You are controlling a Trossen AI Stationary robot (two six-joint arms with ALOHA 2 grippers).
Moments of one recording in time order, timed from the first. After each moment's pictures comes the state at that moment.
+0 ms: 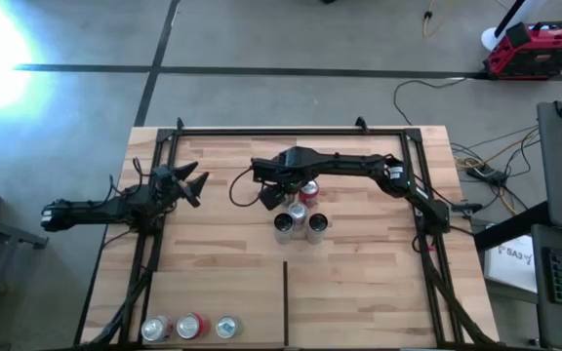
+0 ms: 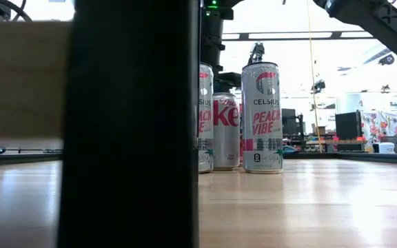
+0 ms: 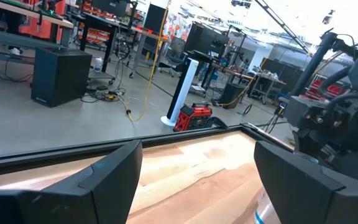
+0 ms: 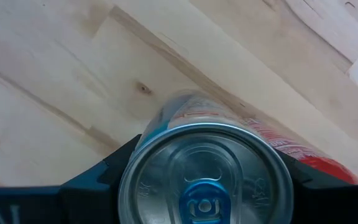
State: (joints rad) left arm 0.03 0.03 0.02 0.05 -0.75 -0.33; right arm -0.14 2.27 2.19 -1.30 0.11 0.76
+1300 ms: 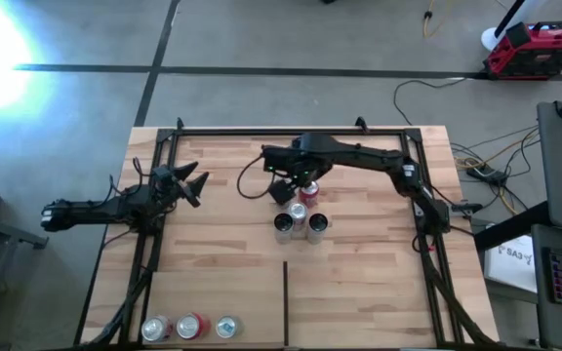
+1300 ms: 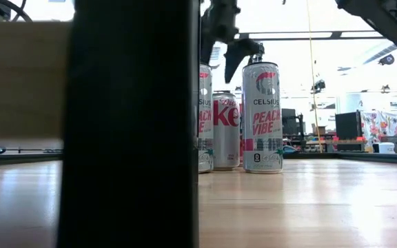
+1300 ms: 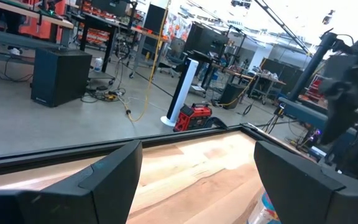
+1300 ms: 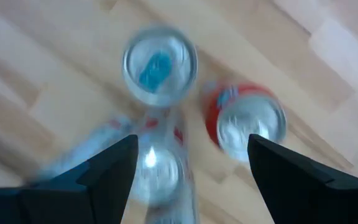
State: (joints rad) left arm 0.03 0.03 0.02 0.05 -0.75 -0.33; right arm -0.14 2.18 2.33 -1.55 0.04 0.76
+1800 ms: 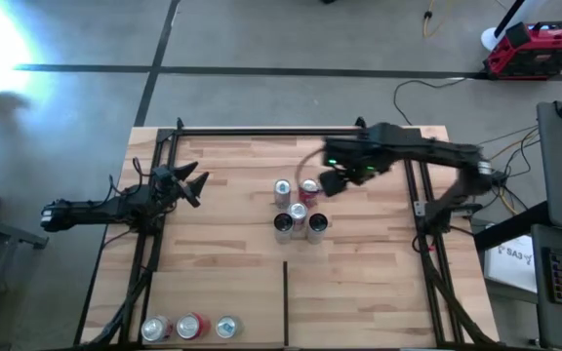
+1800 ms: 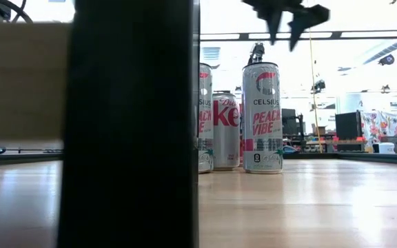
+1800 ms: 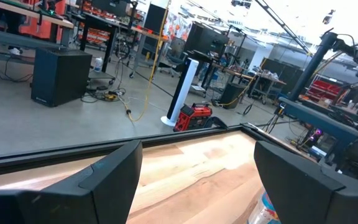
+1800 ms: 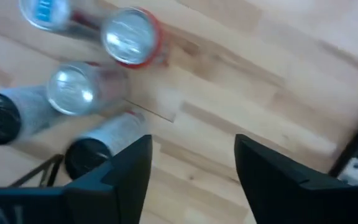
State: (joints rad) left arm 0.03 0.03 0.02 0.05 -0.75 -0.33; right arm -0.13 1.62 1.79 -1.54 0.05 0.99
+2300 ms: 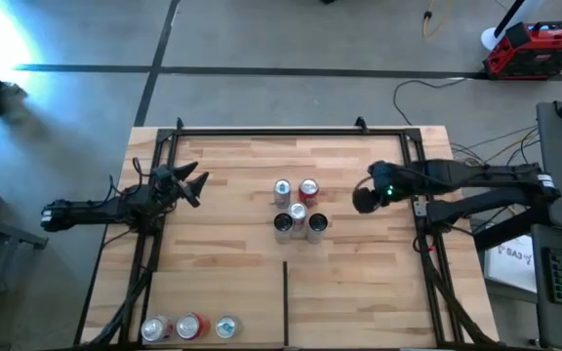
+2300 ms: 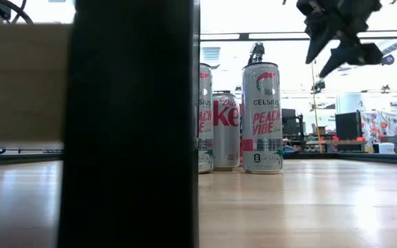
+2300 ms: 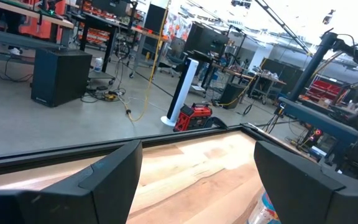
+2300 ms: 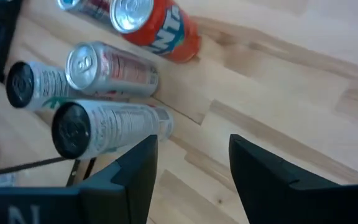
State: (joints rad) left arm 0.03 0.03 0.02 0.05 -0.75 -0.33; right arm -0.05 0.98 0.91 -0.86 0.05 1.08
